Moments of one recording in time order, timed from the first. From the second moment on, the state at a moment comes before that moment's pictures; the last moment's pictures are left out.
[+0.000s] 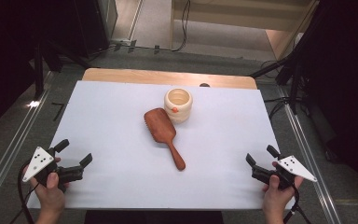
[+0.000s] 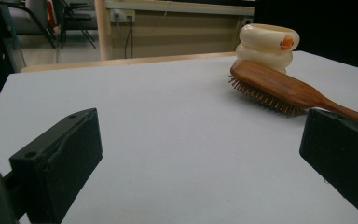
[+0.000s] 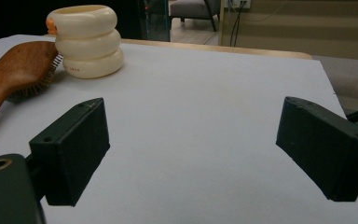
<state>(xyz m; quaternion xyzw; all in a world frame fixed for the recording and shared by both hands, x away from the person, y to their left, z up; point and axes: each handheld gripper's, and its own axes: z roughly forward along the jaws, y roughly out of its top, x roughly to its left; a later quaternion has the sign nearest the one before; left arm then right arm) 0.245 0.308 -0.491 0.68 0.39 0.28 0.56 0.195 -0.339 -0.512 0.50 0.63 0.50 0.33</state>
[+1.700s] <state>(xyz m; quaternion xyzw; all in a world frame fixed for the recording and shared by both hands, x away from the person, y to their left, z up) 0.241 0.308 -0.490 0.68 0.38 0.29 0.56 0.228 -0.261 -0.444 0.41 0.71 0.50 0.28</state>
